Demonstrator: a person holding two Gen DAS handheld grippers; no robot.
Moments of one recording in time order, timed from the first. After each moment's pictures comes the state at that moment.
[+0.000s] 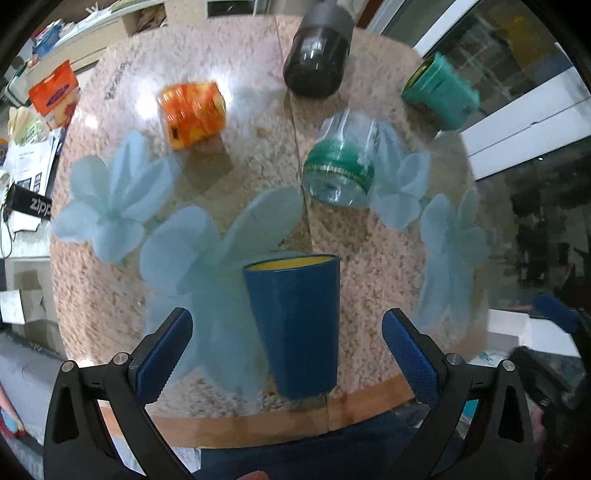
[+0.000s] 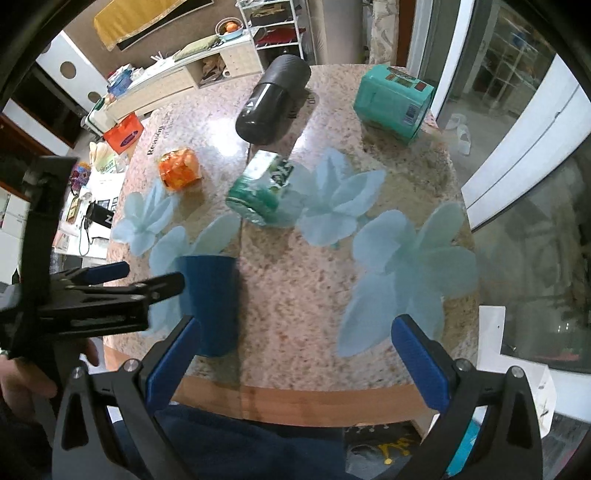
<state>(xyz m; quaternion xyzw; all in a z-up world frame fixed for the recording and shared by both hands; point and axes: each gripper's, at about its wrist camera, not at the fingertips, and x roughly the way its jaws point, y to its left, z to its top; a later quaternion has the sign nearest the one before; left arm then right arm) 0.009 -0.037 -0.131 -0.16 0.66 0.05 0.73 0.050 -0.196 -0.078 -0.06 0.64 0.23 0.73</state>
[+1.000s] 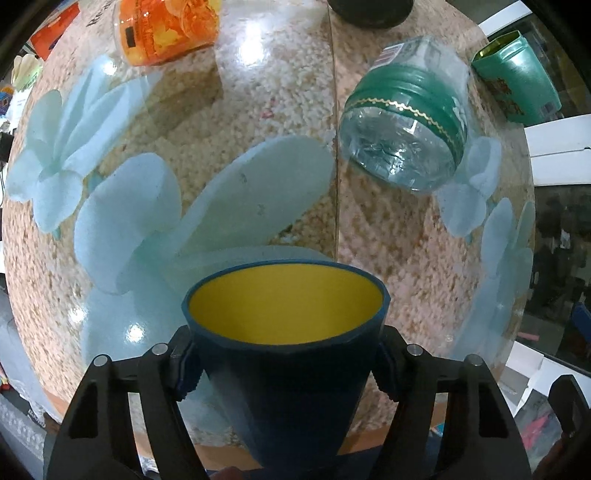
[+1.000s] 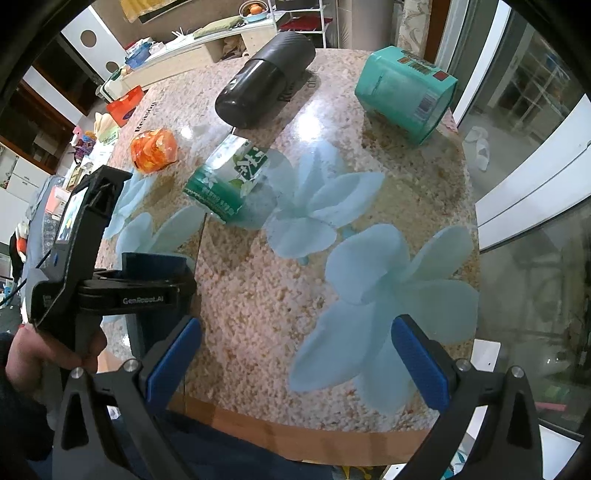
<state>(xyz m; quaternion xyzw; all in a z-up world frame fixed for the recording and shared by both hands) 0.034 -0.043 -0.231 -0.21 0.71 0.09 0.67 0.081 -0.205 -0.121 -0.11 0.63 0.28 0.72</state>
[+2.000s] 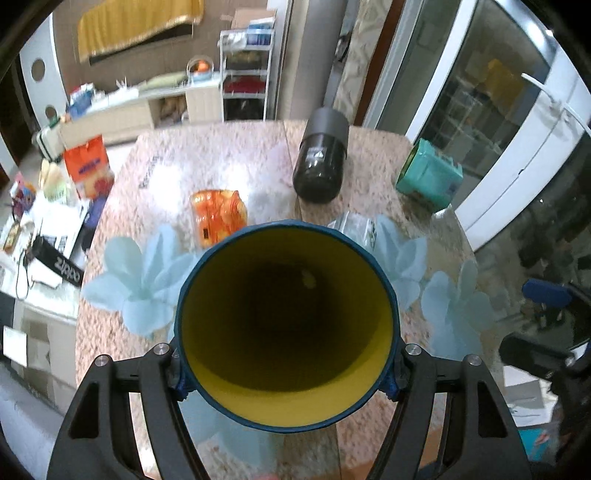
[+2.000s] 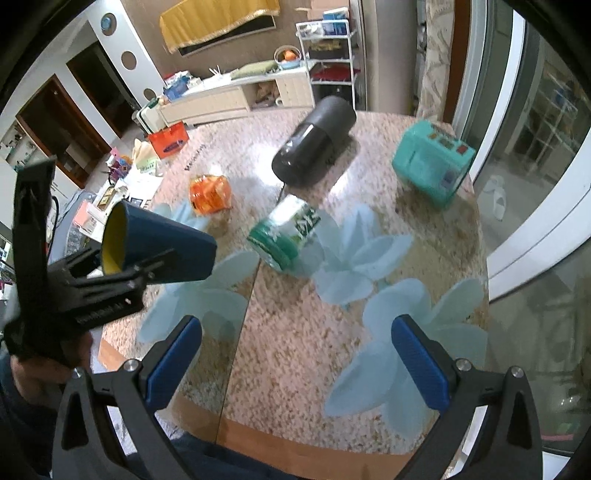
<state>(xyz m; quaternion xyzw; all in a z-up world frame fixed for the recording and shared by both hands) -0.010 -0.040 -0.091 -0.11 0.48 0.09 0.86 0.059 -0.191 -0.075 -0.08 0.54 0.33 0.77</state>
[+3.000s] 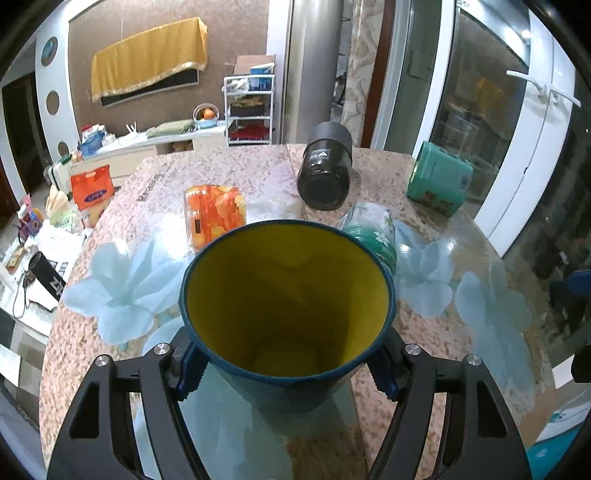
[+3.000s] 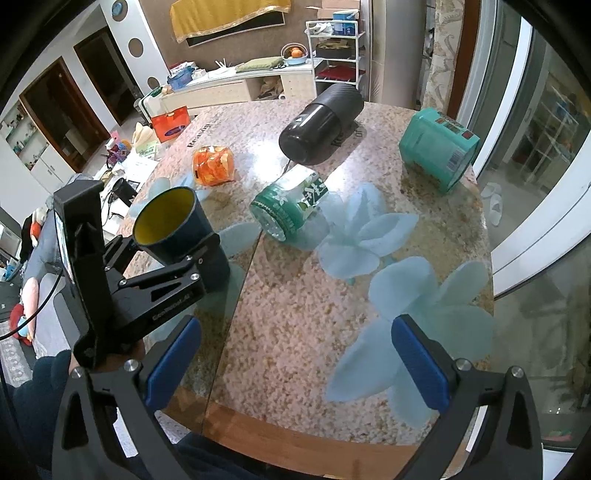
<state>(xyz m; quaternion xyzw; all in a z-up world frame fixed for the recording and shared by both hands) -0.023 -0.062 -0.163 -0.07 0.38 0.12 0.91 0.028 -0.194 -0.100 -0.11 0.54 0.33 0.77</state>
